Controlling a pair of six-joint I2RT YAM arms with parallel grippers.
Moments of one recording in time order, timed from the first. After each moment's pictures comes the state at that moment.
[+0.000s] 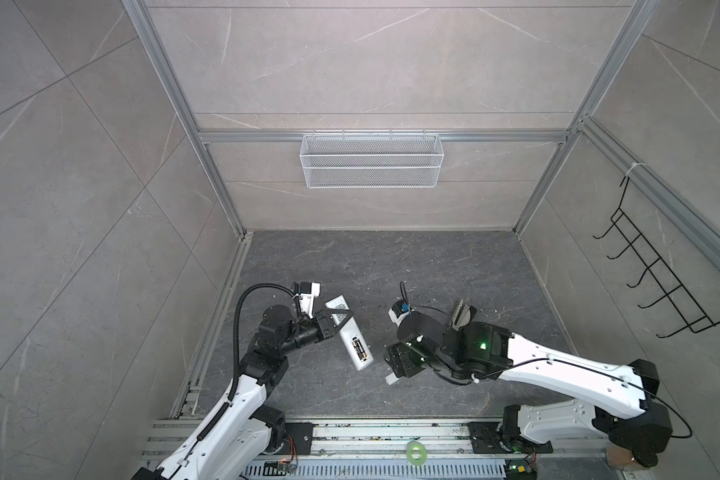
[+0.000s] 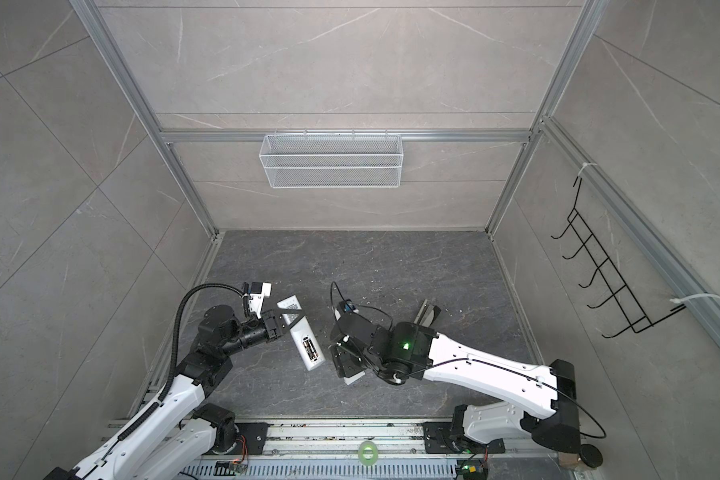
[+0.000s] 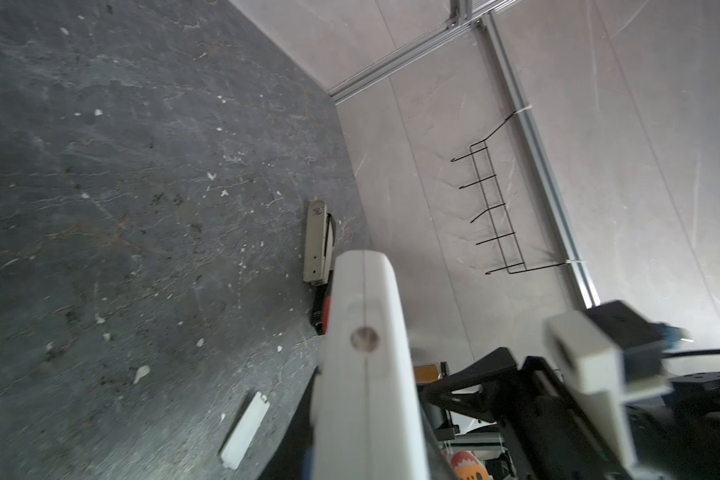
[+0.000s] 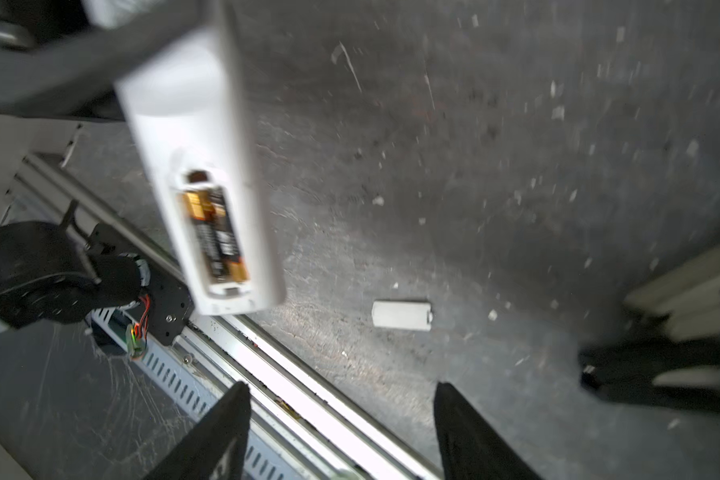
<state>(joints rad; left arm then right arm) -0.36 0.78 0.45 0.08 0.68 -0.91 1.20 1.29 1.17 -0.92 0.17 0.77</state>
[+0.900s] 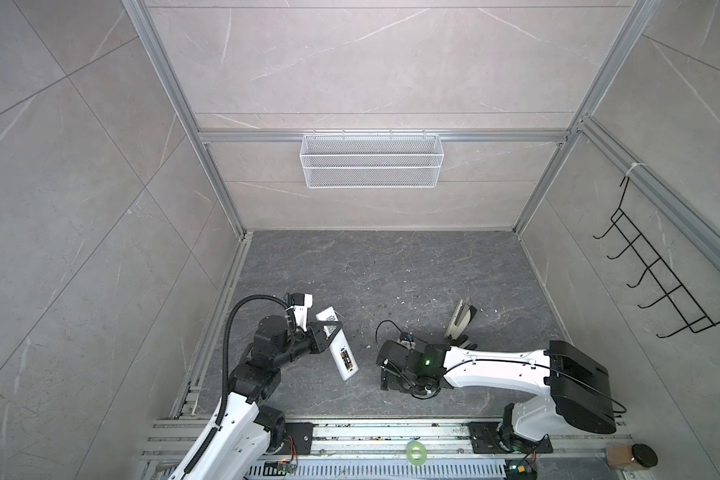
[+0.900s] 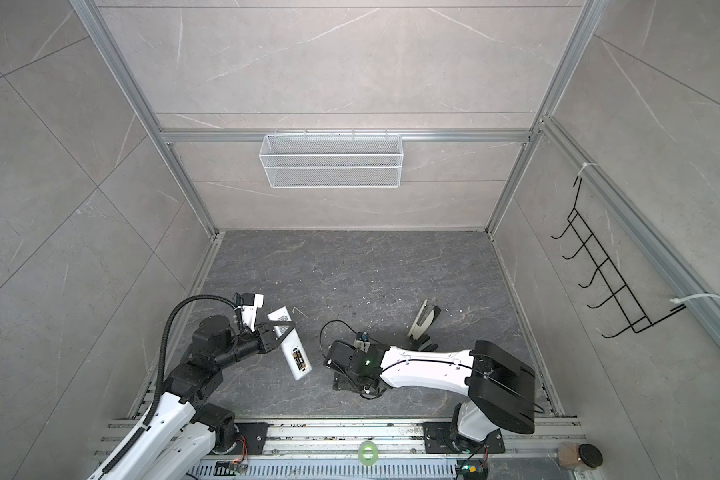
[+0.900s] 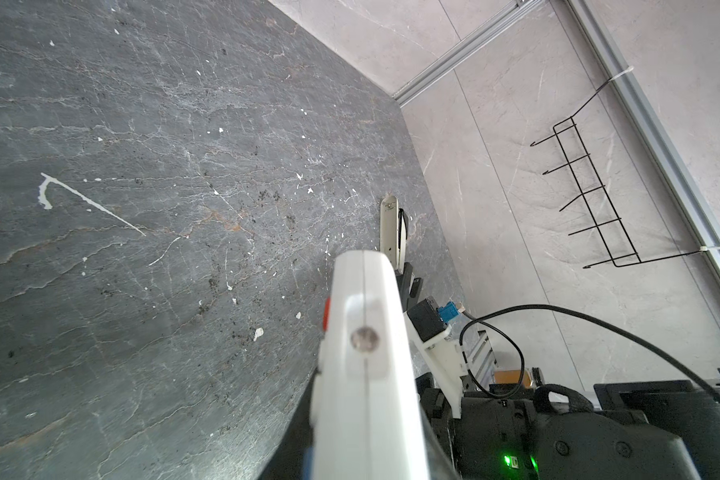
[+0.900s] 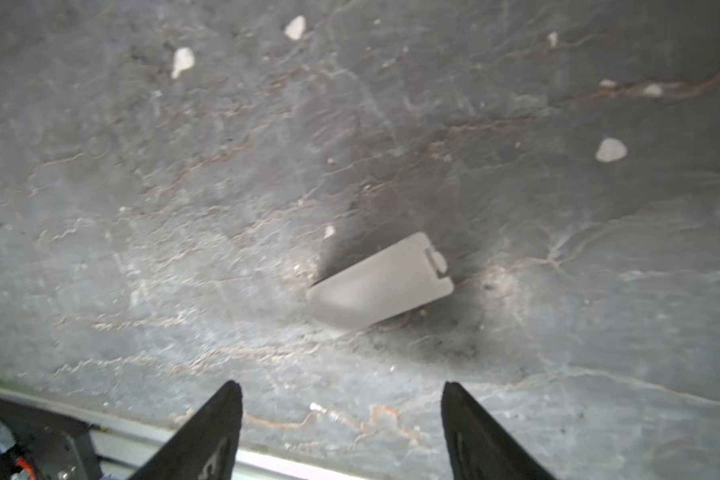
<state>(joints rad) -0.36 0.63 0.45 -0.21 0.54 -0.69 1.17 1.54 0.89 -0.60 0.07 1.24</state>
